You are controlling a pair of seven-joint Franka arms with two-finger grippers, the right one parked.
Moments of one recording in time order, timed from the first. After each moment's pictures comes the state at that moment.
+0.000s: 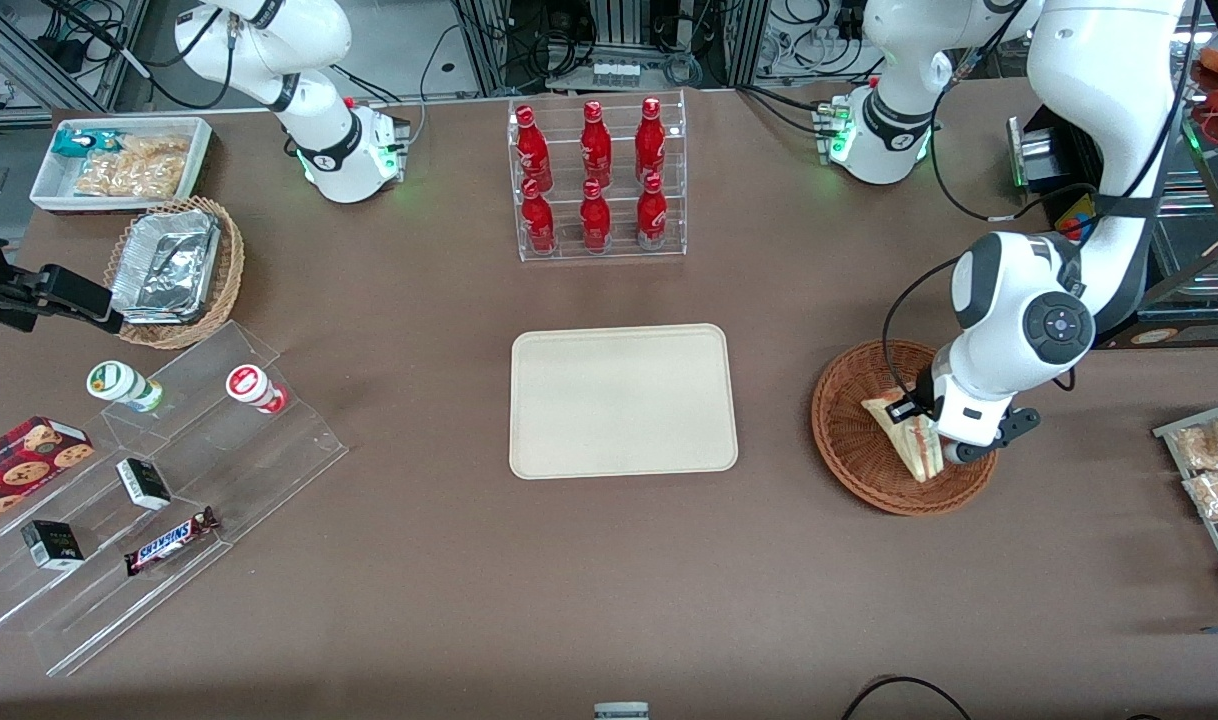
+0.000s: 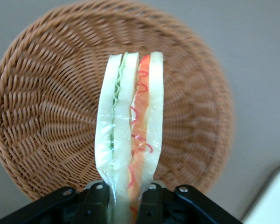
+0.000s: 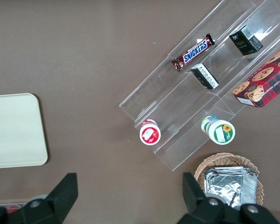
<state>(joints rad) 0.06 0.29 -0.23 -2.01 0.02 2.24 -0.59</state>
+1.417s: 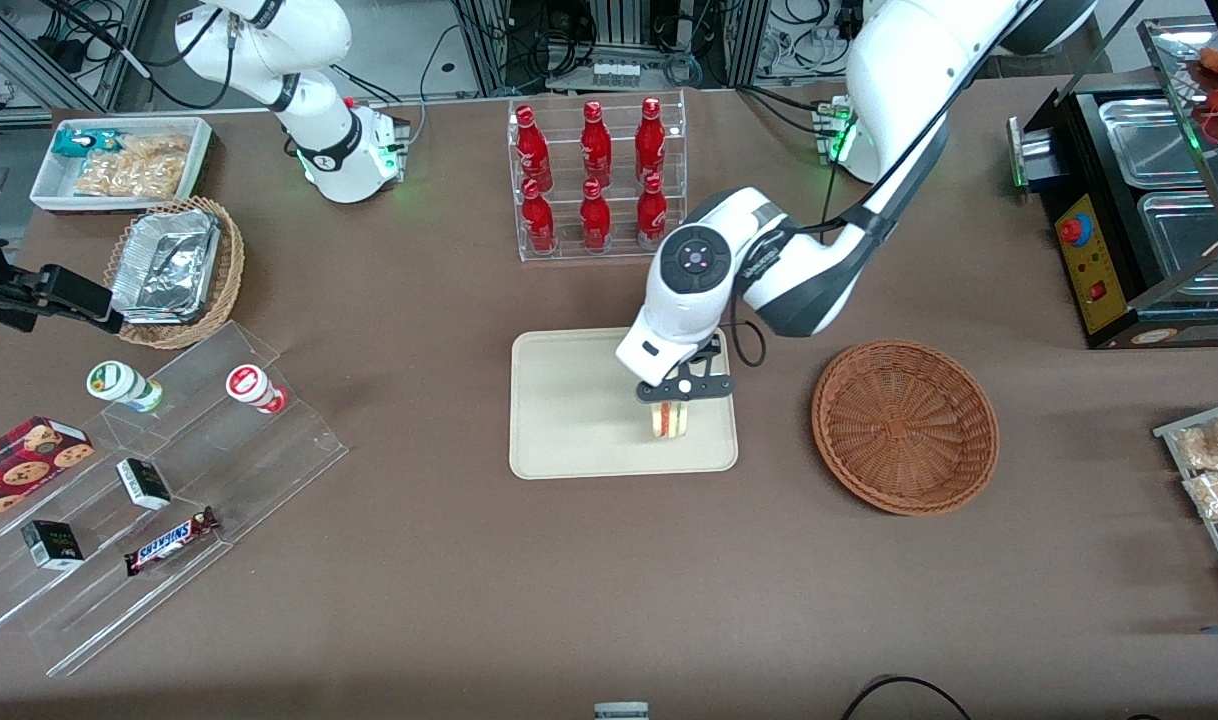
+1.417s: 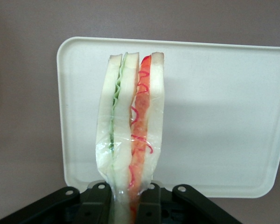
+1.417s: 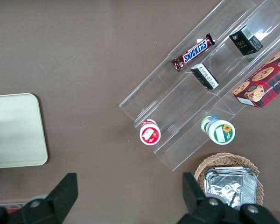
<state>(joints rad) -0.28 0.57 -0.52 -1.62 0.23 2.07 -0.94</state>
